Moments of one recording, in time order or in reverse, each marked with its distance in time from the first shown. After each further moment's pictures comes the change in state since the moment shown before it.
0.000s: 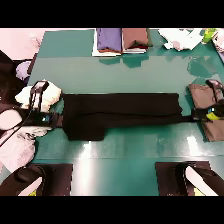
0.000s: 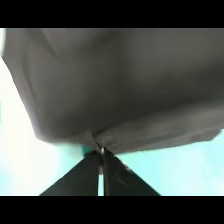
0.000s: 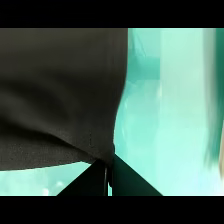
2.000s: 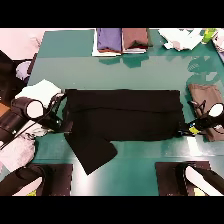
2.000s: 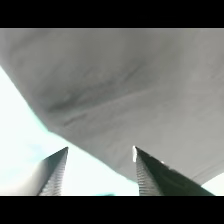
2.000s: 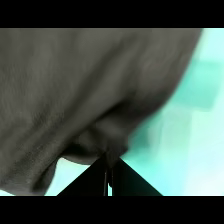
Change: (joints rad) left arm -0.002 -0.164 -0.073 -0.141 -0.129 0.030; right arm -0.011 -0.038 -0.346 0.080 -0.158 -0.001
